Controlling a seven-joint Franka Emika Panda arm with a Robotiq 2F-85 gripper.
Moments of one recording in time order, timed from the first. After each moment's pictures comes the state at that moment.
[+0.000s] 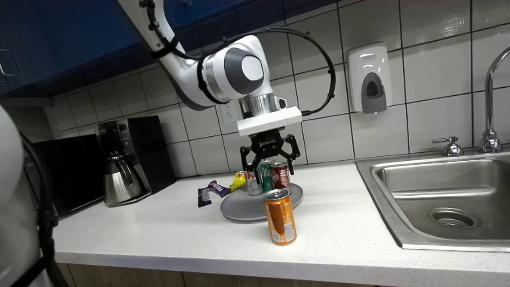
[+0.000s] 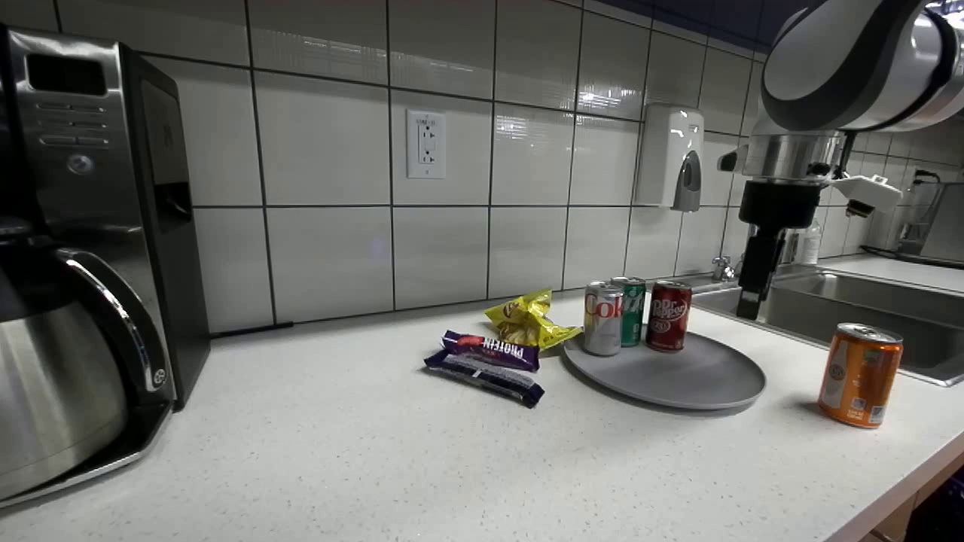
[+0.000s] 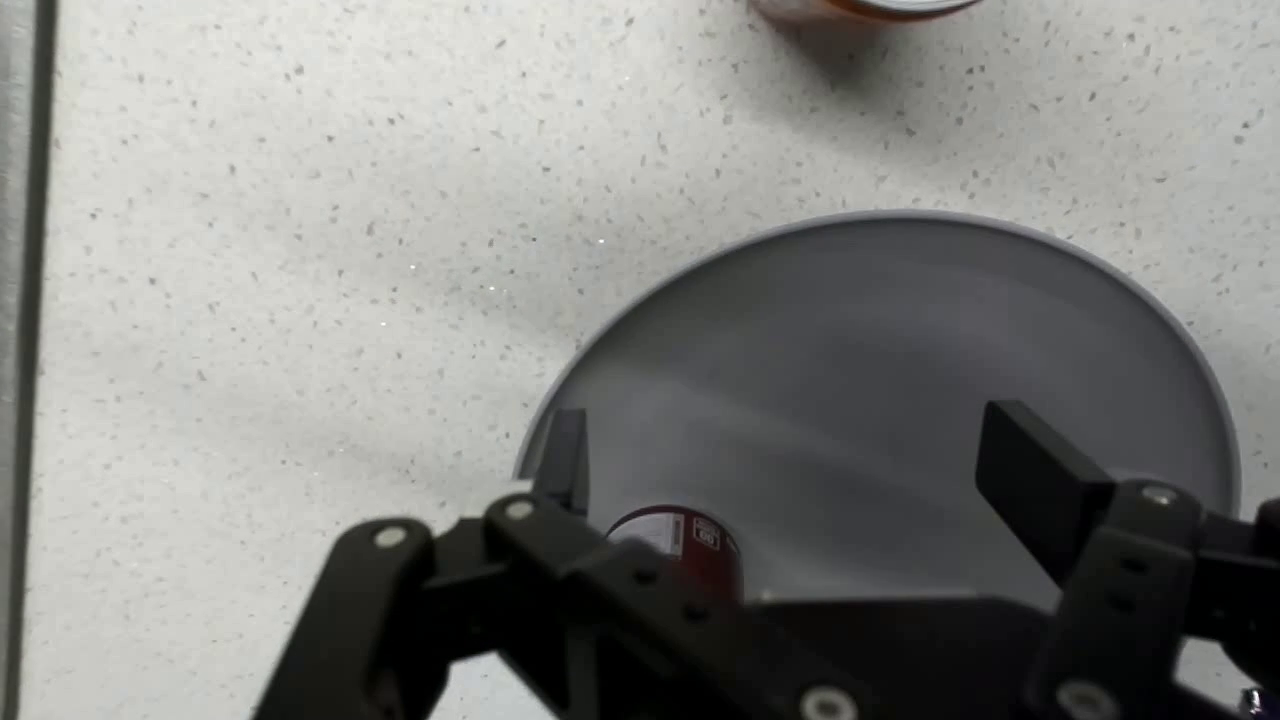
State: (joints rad) arm -0.15 -0.02 -0.08 -2.49 -0.04 2.55 -0.68
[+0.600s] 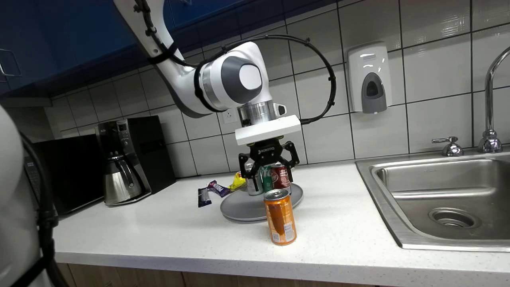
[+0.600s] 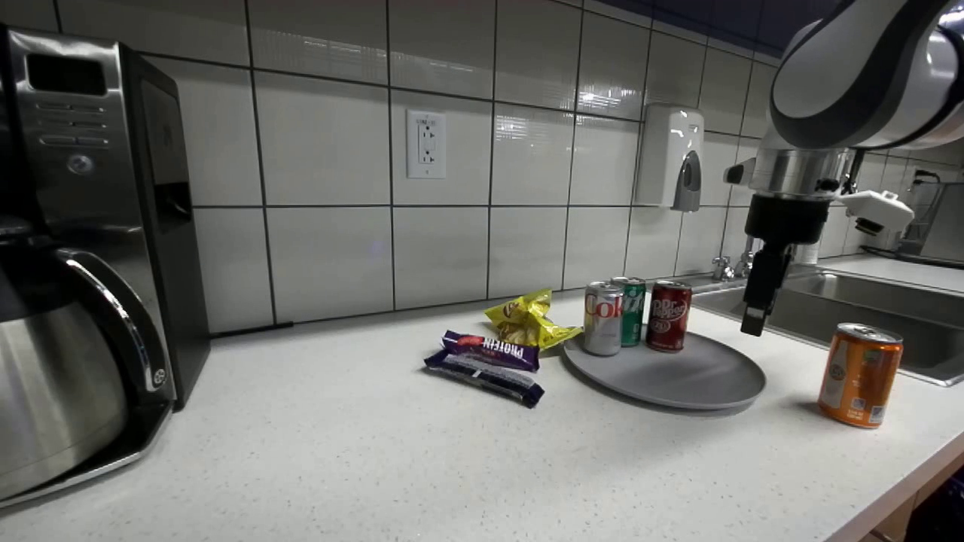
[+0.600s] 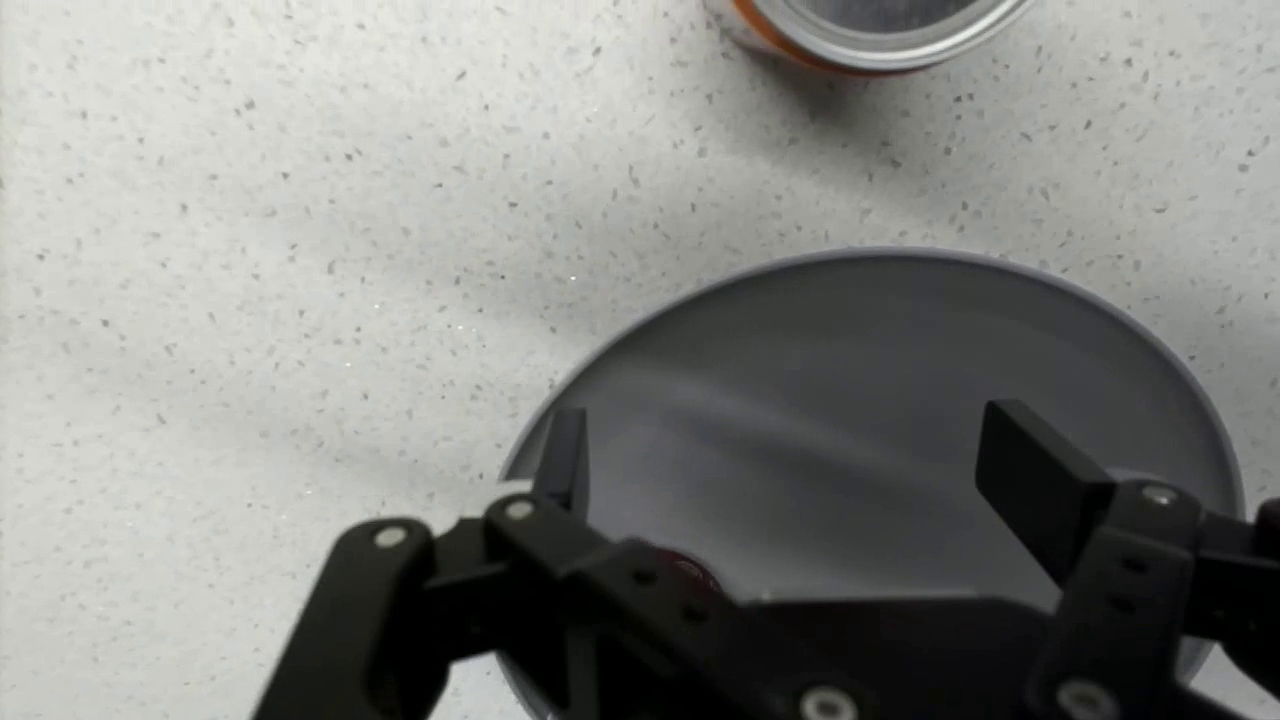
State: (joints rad) arm -0.15 -0.02 -0.08 -2.54 -0.02 2.62 -0.68
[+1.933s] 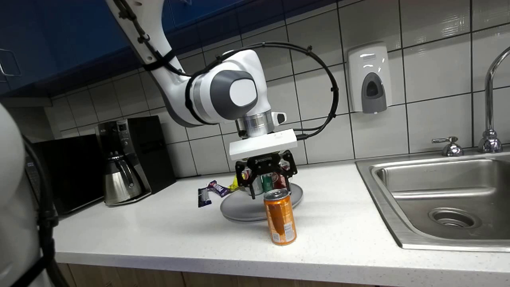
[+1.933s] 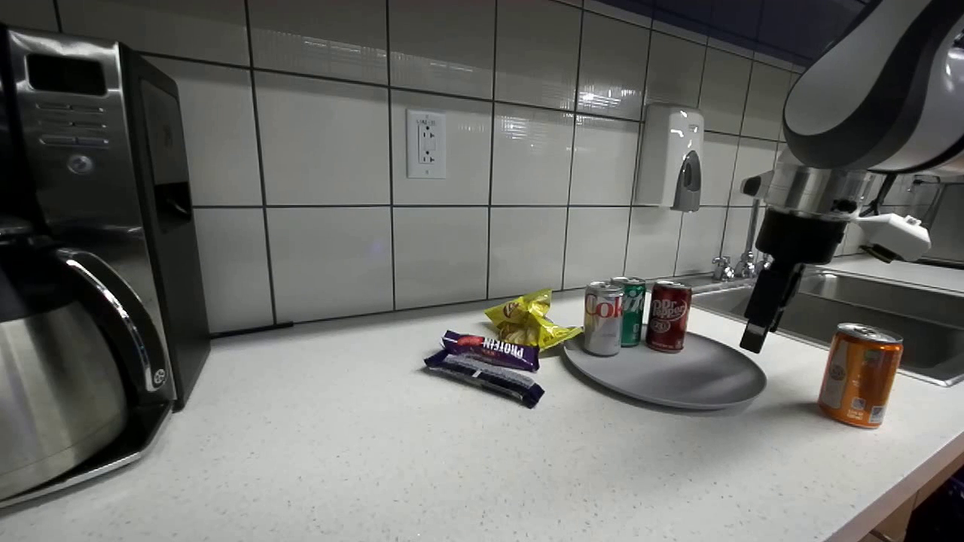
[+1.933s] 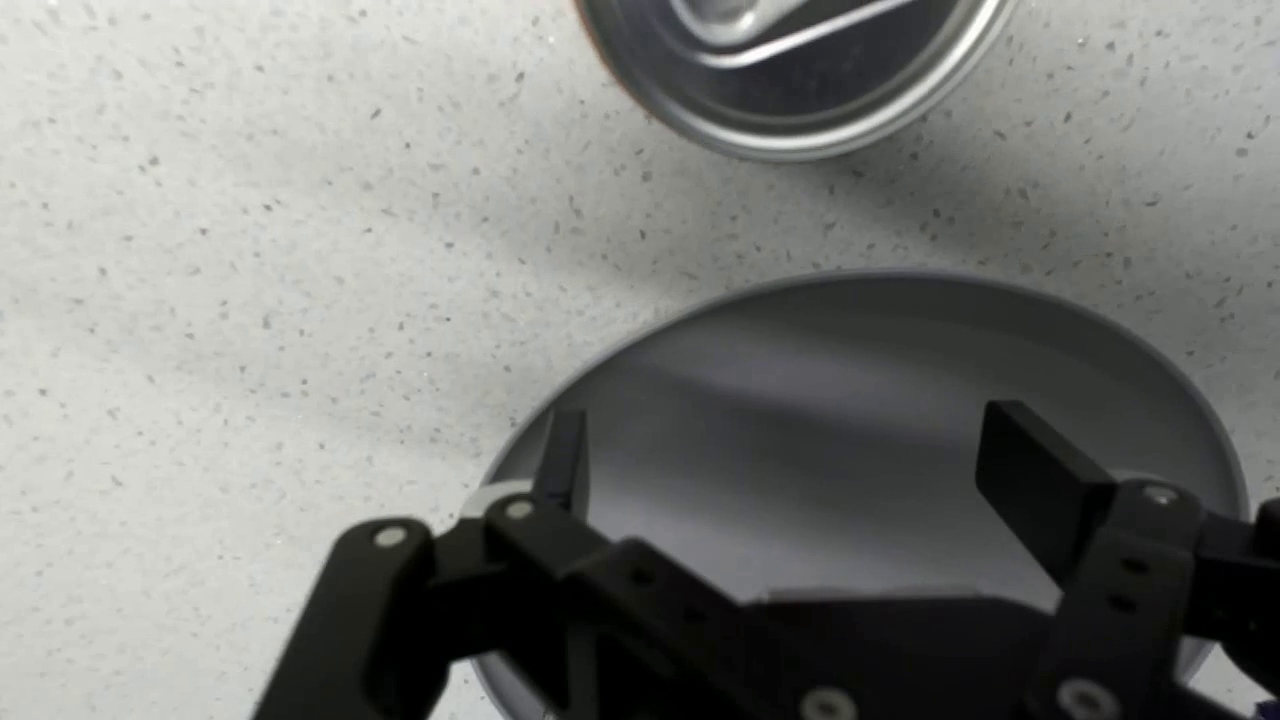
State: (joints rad) arm -0.14 -0.02 -0.08 -2.64 0.10 2.76 -0.71
